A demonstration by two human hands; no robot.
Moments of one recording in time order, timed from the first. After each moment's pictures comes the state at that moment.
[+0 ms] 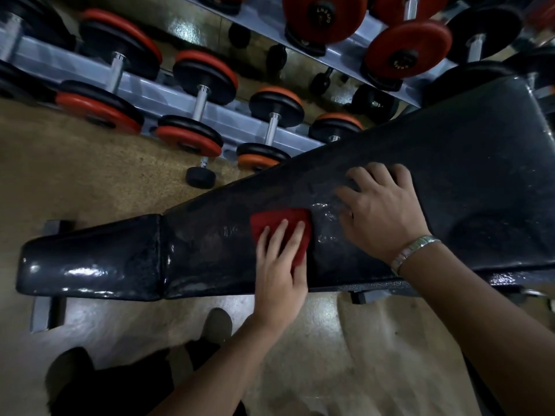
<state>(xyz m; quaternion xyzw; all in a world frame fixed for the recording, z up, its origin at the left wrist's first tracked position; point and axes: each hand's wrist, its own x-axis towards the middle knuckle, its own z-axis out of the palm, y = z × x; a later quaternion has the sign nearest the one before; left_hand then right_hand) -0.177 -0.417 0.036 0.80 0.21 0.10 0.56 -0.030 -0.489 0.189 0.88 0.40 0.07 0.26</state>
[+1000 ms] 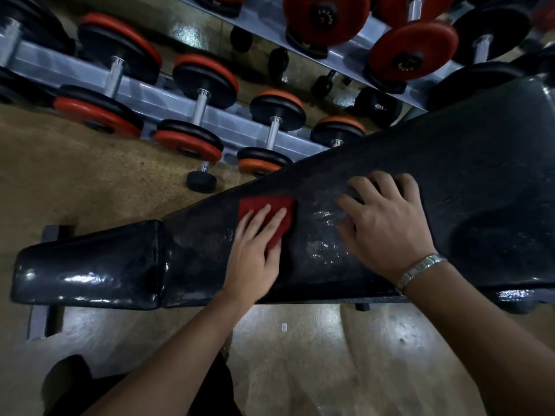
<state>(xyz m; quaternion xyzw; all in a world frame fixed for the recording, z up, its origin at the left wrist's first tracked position) -0.145 -0.355 0.003 0.83 0.17 0.11 0.51 -0.030 -0.495 0.182 0.88 0.40 0.09 0.23</state>
